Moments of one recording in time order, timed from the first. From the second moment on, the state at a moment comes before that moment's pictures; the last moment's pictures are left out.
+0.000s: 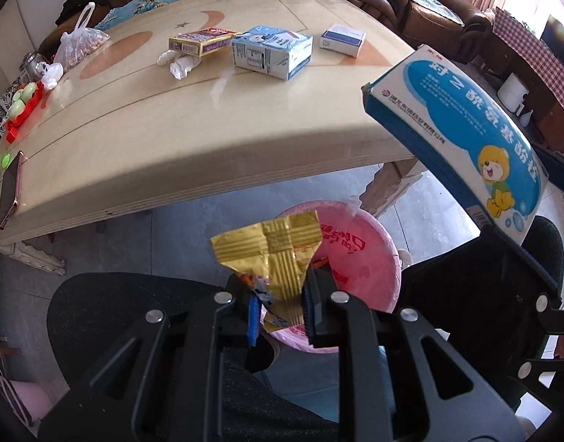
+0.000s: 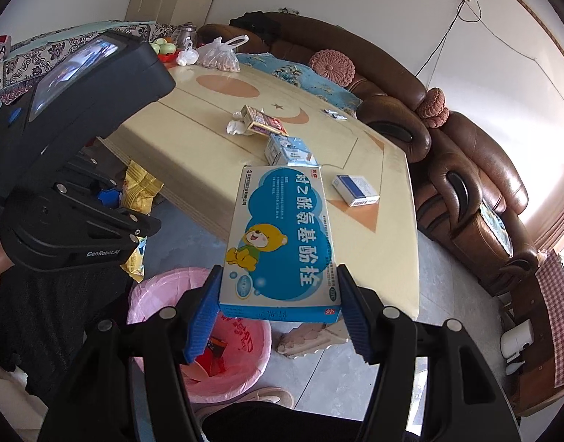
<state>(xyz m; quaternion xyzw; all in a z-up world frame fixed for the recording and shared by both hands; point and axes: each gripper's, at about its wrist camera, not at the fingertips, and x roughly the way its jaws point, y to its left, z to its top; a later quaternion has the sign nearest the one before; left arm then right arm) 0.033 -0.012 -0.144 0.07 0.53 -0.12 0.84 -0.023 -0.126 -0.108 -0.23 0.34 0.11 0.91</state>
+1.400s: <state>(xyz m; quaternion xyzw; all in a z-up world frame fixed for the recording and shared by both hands) 0.089 -0.045 -0.327 0.05 0.71 -0.17 0.68 0.028 -0.136 -0.289 -0.14 0.57 0.13 0.80</state>
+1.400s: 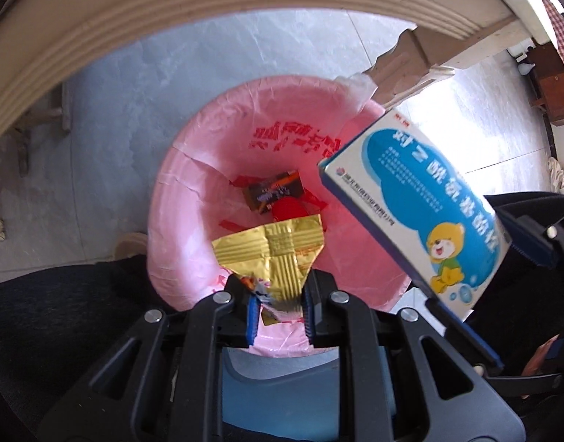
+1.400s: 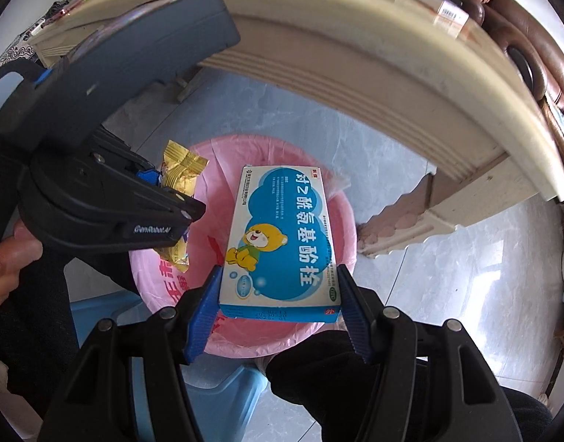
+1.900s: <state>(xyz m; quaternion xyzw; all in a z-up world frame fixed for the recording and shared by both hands) 0.105 -0.051 -0.366 0.04 0.74 -0.16 0.65 0.058 -0.132 -0.344 -0.11 0.62 0.14 0.76</state>
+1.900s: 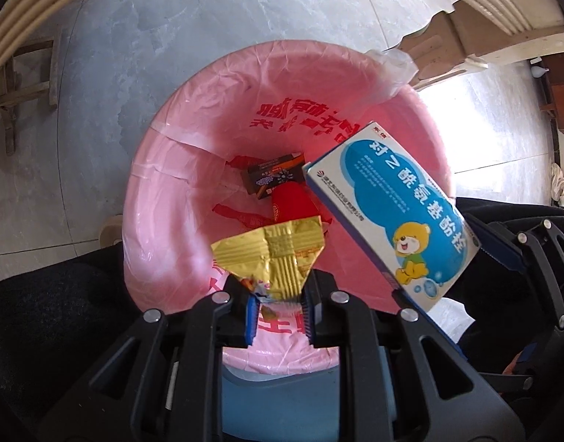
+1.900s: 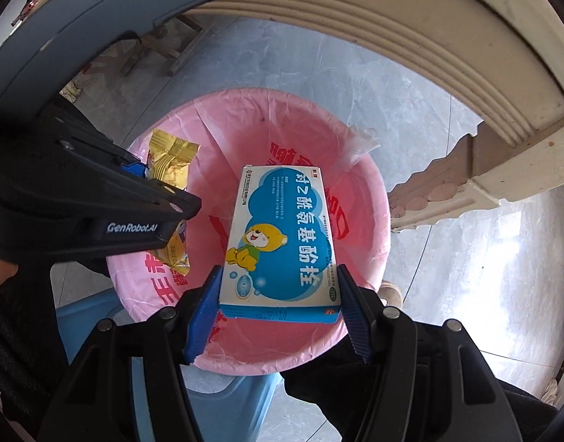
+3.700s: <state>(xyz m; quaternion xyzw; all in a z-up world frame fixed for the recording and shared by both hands) 0.101 -0.039 -0.355 0.09 0.73 -0.12 0.67 0.061 -0.134 -0.326 -0.07 0.63 0.15 0.76</state>
